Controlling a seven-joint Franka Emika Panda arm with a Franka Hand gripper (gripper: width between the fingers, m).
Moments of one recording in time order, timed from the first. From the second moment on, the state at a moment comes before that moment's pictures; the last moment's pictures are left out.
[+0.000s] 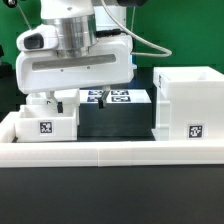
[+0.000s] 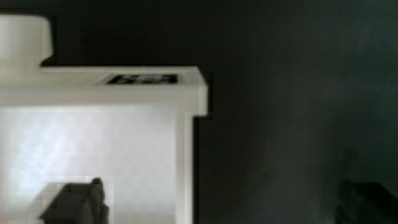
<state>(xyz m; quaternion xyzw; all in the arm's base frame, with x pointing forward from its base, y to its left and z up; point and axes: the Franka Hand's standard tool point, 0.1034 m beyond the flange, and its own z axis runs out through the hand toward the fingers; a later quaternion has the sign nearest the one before) 0.516 -0.086 0.034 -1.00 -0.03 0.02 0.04</state>
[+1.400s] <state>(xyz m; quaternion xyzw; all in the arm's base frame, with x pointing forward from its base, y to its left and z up) 0.506 -0.098 0.007 -1.00 -0.03 0.01 0.02</state>
